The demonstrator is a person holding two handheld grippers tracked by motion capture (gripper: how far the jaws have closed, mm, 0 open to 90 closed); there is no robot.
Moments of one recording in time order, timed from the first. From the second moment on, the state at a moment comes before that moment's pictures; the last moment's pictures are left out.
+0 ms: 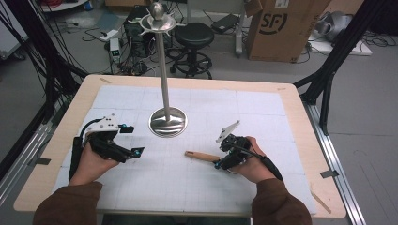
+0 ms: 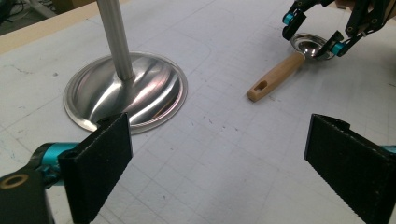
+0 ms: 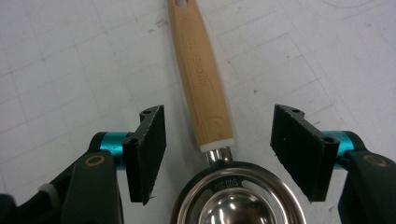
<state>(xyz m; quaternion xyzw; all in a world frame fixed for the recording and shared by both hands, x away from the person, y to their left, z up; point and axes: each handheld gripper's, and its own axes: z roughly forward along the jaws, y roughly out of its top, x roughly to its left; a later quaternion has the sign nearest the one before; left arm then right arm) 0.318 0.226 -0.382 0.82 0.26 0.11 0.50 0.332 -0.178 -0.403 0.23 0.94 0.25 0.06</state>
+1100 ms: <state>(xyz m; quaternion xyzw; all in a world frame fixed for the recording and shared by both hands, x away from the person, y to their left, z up) 0.319 0.224 -0.384 0.83 0.26 0.10 0.49 0.338 -0.157 -0.414 0.20 0.97 0.16 0.05</state>
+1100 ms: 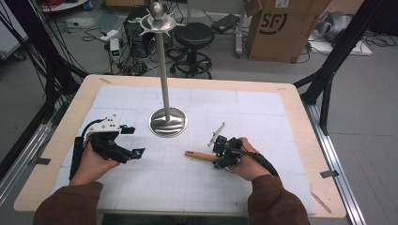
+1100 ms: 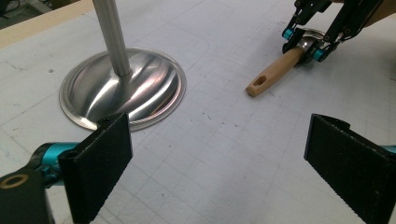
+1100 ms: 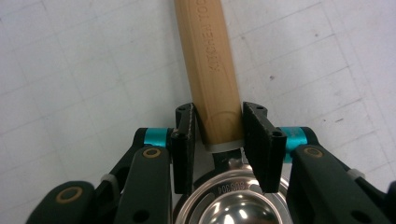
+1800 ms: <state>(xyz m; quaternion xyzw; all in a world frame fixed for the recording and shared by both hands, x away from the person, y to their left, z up) 0.319 0.223 -0.385 0.83 0.25 0.10 0.49 0.339 -0.155 -0.413 0.22 0.96 0.14 0.05</state>
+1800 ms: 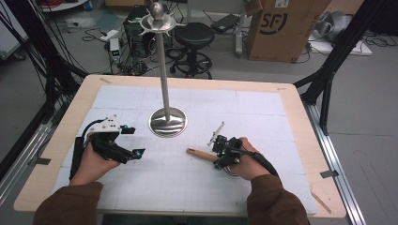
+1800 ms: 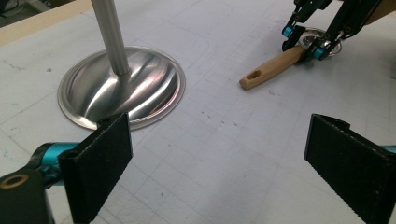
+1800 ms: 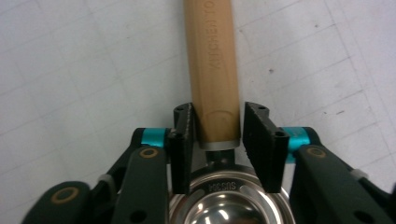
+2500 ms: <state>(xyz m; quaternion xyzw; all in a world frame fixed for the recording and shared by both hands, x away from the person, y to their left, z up) 0.318 0.224 -0.386 0.83 0.25 0.10 0.49 0.344 -0.152 -0.400 0.22 0.96 0.15 0.03</state>
